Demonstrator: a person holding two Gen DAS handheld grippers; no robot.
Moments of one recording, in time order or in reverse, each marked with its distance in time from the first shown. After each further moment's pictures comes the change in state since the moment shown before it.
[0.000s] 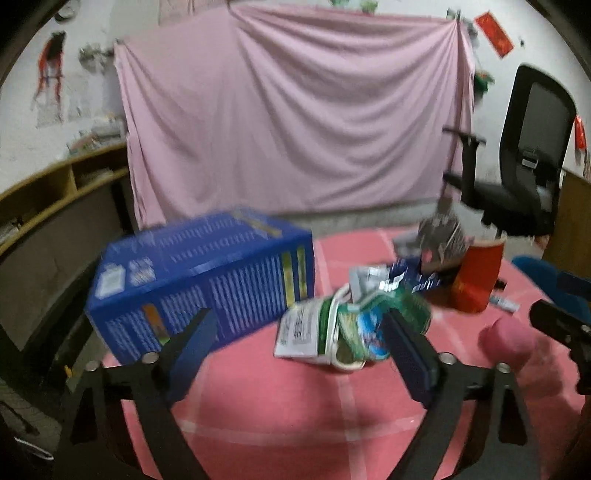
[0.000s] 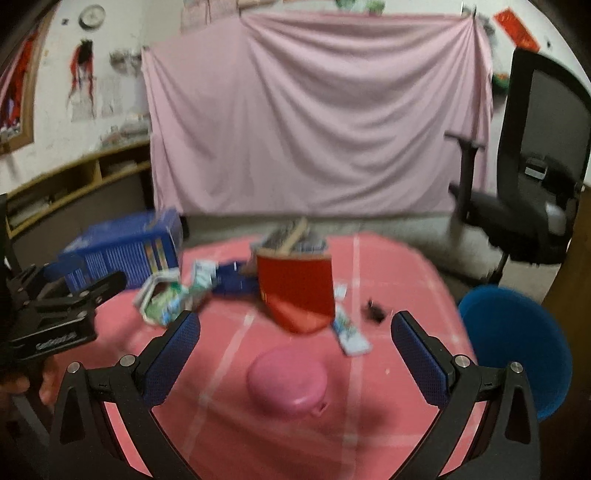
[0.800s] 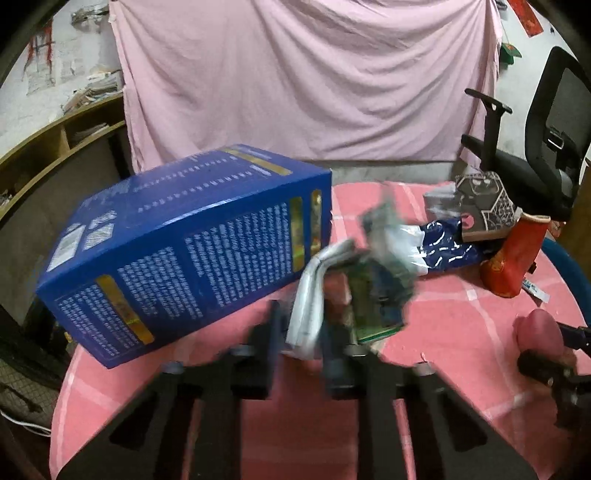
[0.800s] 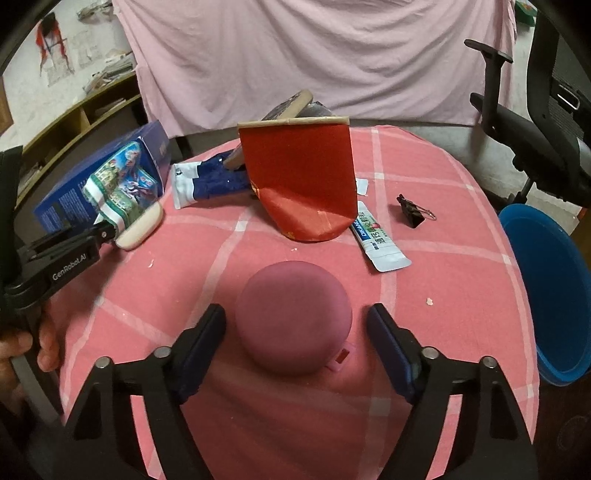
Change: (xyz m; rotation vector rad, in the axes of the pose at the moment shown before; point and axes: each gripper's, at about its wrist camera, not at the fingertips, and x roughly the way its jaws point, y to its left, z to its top) left arm 0.038 0.012 -0.003 -0.046 0.176 0.021; right arm 0.042 -0.018 -0.020 0.055 0.336 0.070
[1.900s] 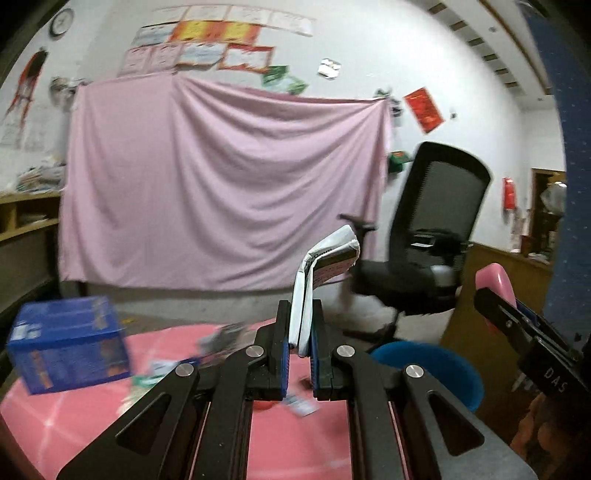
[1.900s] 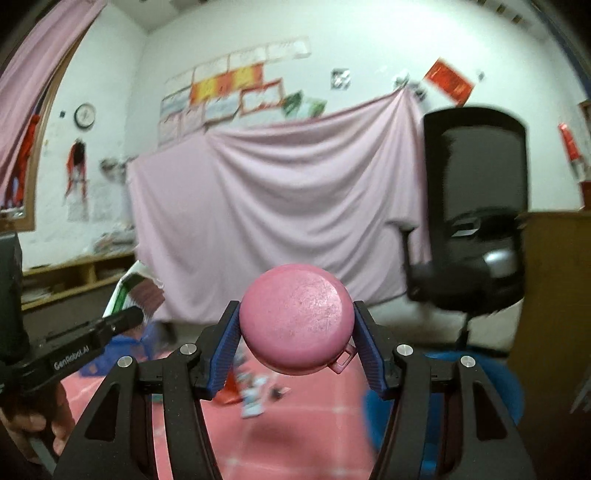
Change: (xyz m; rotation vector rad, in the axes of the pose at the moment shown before) left arm -0.150 -0.161 0.032 0.041 -0.523 -0.362; right arm -0.165 -0.087 -0.031 0.048 -0.848 -0.100
